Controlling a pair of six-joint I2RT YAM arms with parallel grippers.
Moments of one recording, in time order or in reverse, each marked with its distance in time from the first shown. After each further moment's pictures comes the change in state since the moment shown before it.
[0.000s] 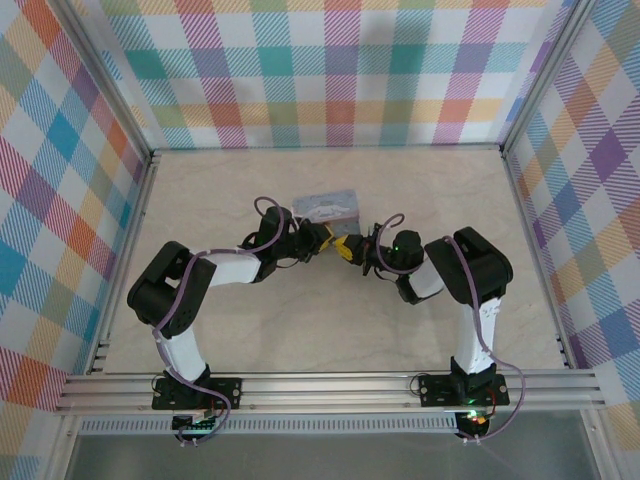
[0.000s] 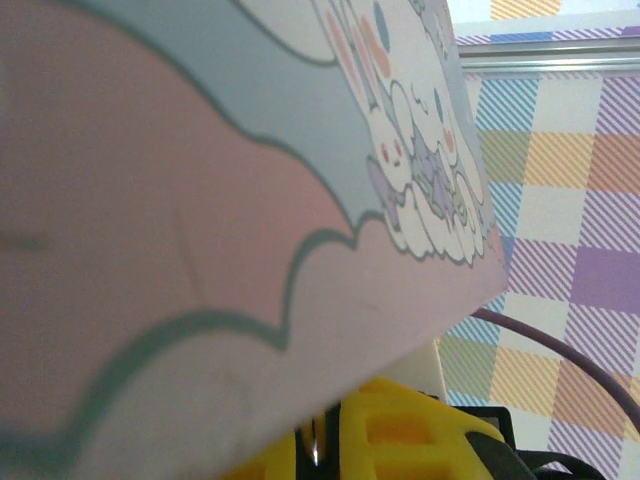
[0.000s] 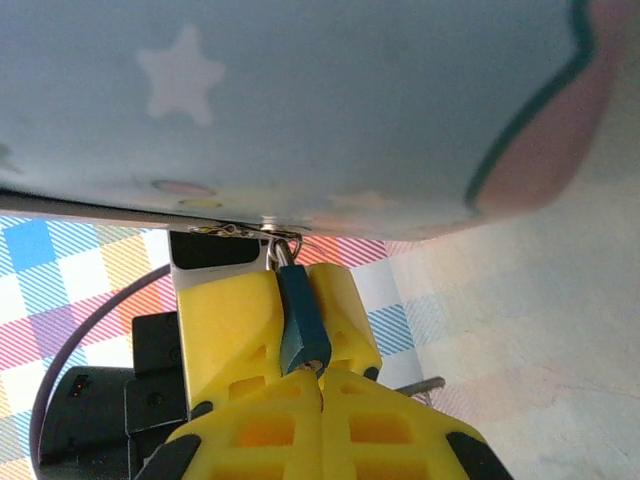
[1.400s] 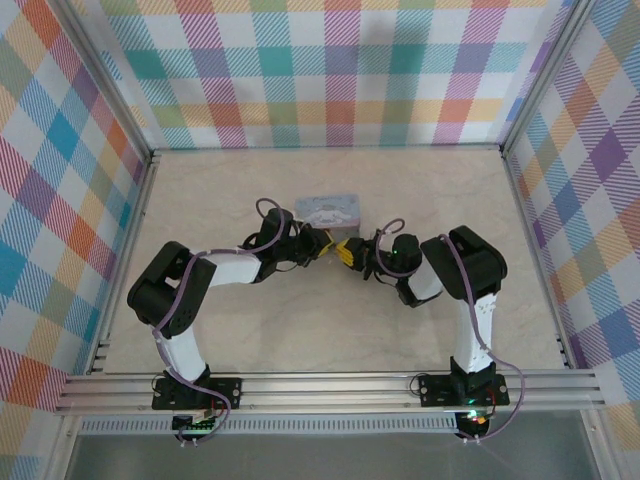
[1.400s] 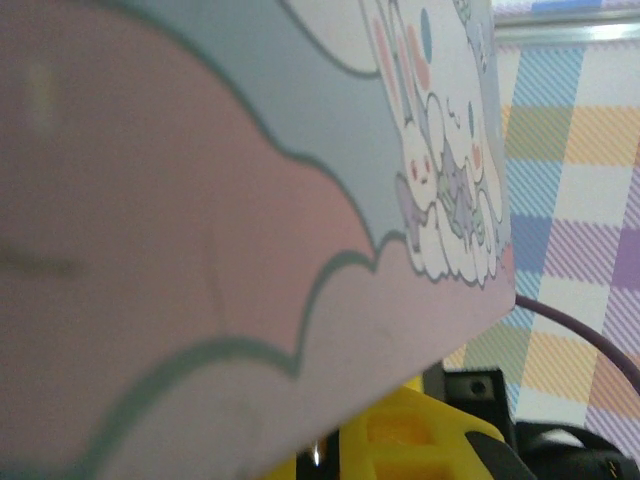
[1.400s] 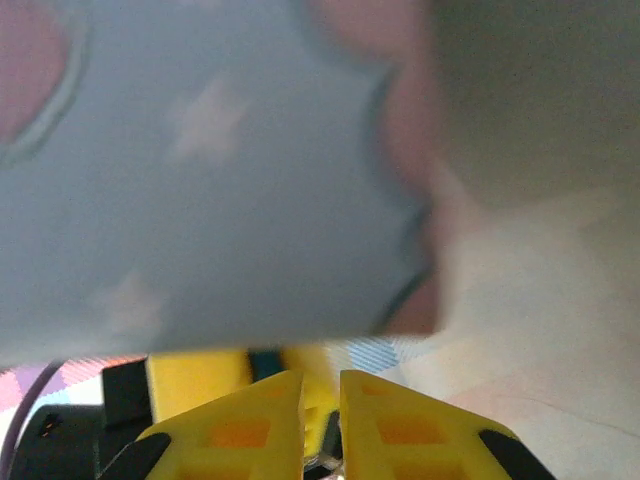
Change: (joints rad) left arm -0.006 0.001 0.000 -0.078 0.029 0.055; right arm -0.012 0.047 -0.043 -0.006 0.039 0.002
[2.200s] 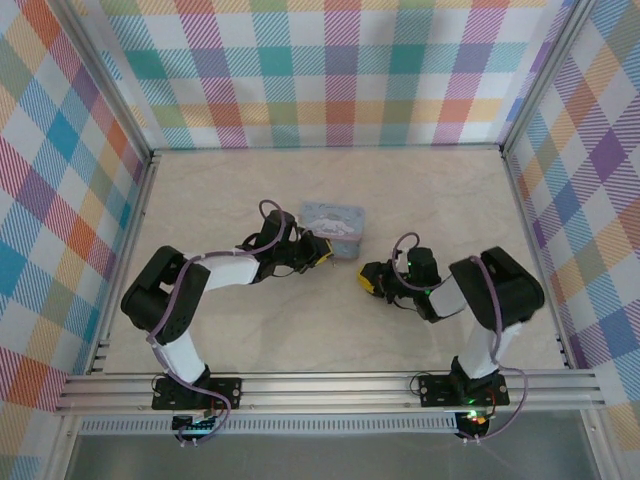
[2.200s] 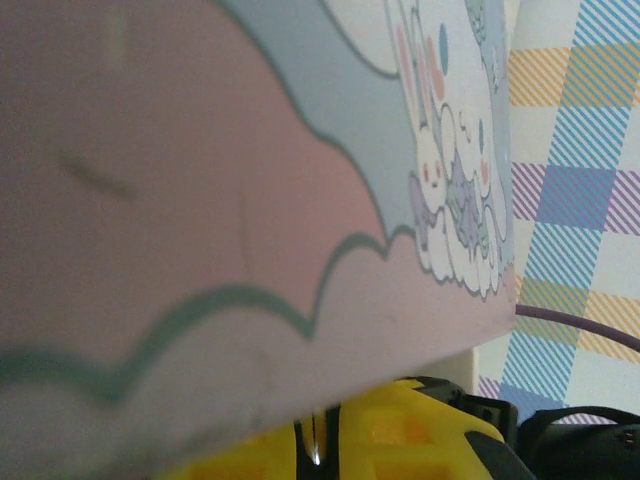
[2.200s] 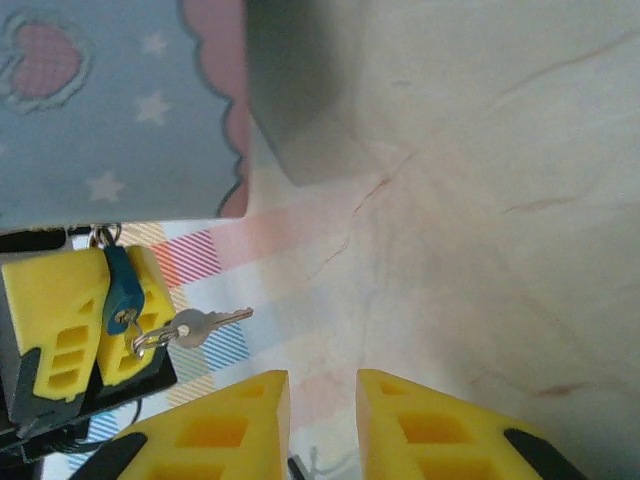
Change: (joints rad) left arm -0.009 -0.053 0.000 -0.165 0.016 0.109; right arm -0.023 -0.341 -0.187 -0.504 0.013 -0.445
